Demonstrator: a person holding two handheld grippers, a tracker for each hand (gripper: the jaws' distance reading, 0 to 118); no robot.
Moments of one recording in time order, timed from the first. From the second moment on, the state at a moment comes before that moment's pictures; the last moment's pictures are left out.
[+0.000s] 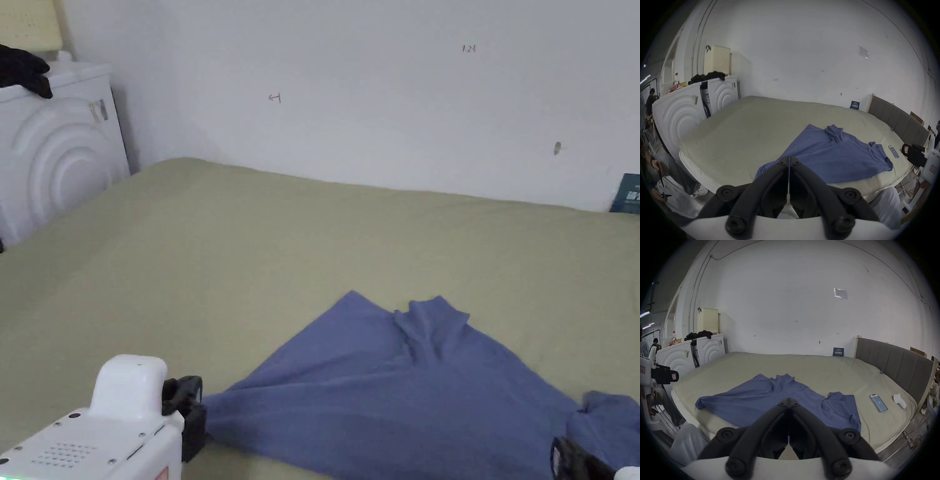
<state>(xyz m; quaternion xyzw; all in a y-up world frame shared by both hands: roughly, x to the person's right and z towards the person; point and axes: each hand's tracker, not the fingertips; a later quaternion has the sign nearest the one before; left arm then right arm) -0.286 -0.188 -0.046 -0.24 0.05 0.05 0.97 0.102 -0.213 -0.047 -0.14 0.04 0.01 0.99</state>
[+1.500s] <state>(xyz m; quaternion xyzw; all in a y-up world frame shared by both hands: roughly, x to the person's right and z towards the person) -0.363 -0.319 -0.205 -0.49 0.00 0.09 0.87 0.149 -0.283 -0.285 -0.35 0.02 -0.04 0.93</state>
